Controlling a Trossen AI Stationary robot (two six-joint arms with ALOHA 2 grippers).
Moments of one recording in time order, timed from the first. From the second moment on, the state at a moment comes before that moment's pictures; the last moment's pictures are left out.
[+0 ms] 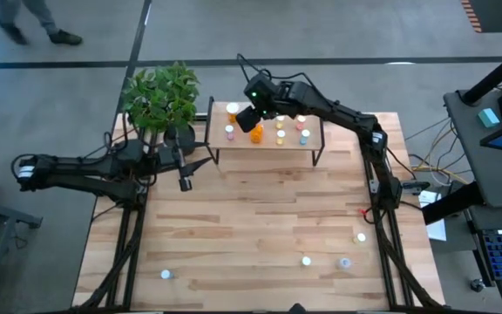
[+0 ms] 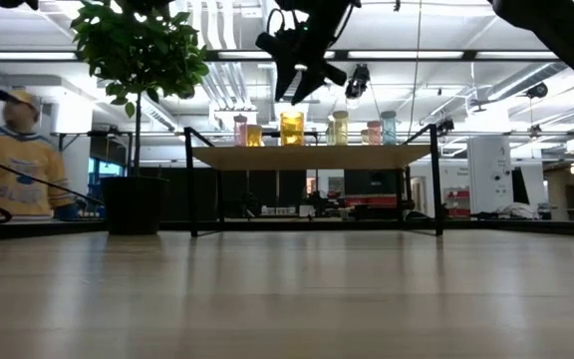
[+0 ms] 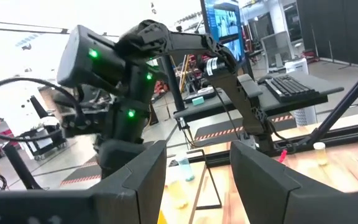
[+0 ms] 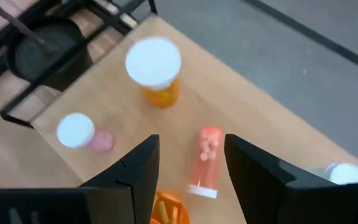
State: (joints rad) left arm 0.03 0.73 0.63 0.26 -0.19 0.36; right arm -0.39 2.10 2.28 -1.07 0.22 0.39
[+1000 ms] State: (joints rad) left arm 0.03 0.76 0.63 0.26 -0.19 0.36; right arm -0.46 2.16 2.20 -1.01 0.08 0.47
